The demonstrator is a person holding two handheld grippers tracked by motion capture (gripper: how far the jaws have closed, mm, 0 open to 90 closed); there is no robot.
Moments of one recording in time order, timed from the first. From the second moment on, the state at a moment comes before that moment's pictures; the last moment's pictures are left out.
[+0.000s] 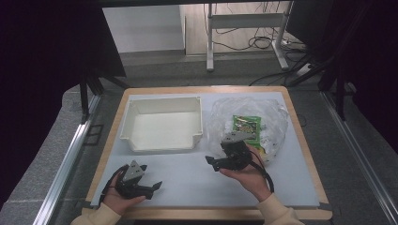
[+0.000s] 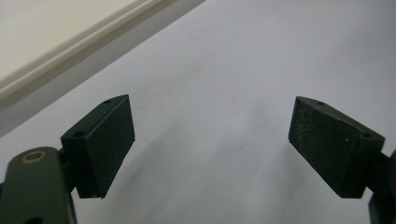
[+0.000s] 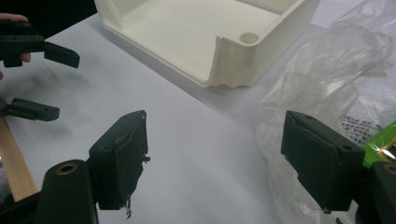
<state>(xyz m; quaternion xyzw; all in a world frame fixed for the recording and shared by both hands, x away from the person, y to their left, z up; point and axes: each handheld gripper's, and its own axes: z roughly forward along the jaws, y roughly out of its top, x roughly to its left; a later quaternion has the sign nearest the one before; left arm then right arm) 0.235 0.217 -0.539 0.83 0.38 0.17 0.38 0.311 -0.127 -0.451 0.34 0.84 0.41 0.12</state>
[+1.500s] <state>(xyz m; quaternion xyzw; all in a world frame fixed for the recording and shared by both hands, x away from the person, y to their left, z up) 0.234 0.217 -0.538 0.83 0.38 0.17 0.37 0.353 -0.139 -0.412 0.35 0.82 0.42 0.17</state>
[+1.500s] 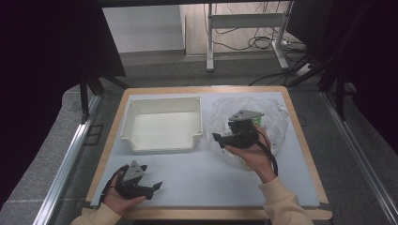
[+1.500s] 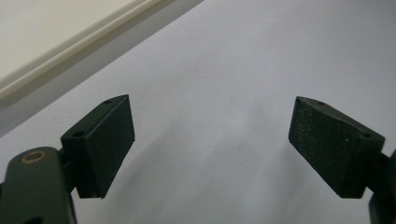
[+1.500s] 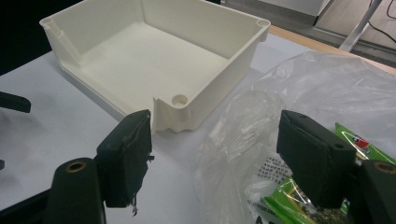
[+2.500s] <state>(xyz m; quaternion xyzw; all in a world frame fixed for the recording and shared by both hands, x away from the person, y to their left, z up) 0.235 0.217 -0.538 0.83 0.38 0.17 0.37 0.384 -0.192 -0.402 0.42 0.79 0.41 0.20</state>
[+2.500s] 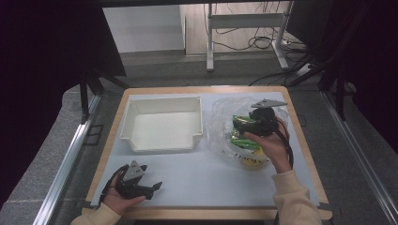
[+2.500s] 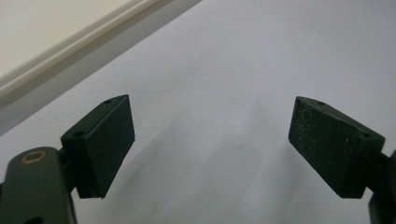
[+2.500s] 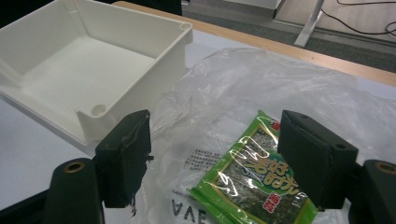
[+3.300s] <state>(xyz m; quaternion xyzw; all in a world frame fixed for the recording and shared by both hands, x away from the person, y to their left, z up) 0.235 0.219 -0.538 0.83 0.38 0.17 0.37 0.410 -0.220 -0.414 0.47 0.77 0.39 0.20</state>
